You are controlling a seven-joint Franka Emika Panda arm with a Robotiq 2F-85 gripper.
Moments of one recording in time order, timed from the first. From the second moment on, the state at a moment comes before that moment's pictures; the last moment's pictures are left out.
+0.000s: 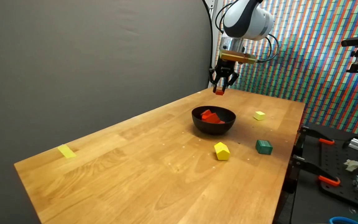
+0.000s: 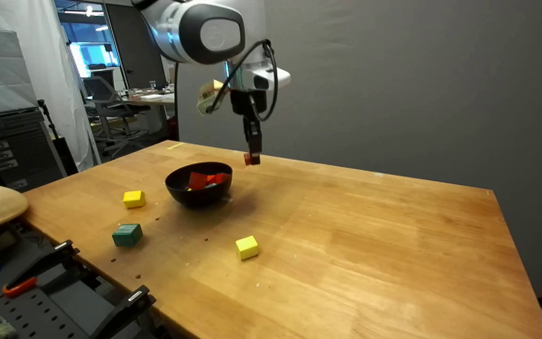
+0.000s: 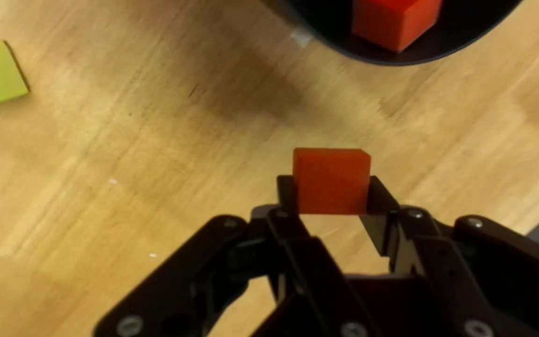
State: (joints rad) arm 0.02 0.29 -0.13 -2.23 0.24 2.61 0.50
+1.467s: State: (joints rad) arm -0.01 0.09 -0.22 -2.62 -0.25 2.67 0.66
